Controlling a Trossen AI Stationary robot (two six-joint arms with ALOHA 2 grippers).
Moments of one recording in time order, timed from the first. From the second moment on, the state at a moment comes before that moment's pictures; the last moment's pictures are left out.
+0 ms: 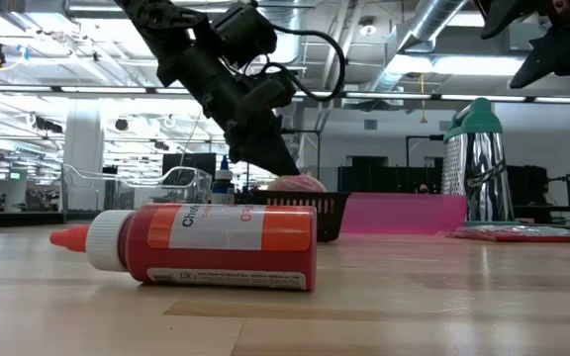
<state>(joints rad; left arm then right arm) 0.10 1.74 0.99 0.00 -0.04 -0.16 0.57 1.16 0.90 -0.69 0.34 1.54</state>
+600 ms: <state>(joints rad) 0.10 1.49 0.99 -0.09 -0.13 -0.04 0.60 1.16 0.90 -0.73 0.33 1.54</state>
